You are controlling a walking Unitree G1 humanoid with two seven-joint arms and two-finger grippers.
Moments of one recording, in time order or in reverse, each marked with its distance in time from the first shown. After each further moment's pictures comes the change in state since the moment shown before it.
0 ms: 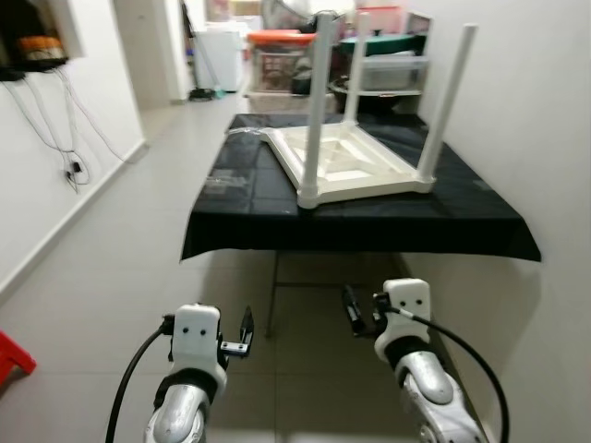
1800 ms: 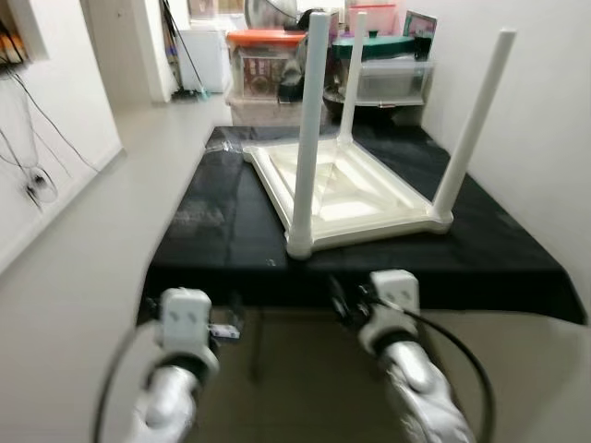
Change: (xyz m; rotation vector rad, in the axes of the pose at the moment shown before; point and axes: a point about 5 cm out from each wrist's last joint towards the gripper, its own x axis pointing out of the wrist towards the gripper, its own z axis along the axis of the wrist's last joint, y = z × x) left arm 0.005 0.011 0.011 0.017 -0.033 0.039; right arm 0.007 0.018 0.008 0.021 -0.034 0.068
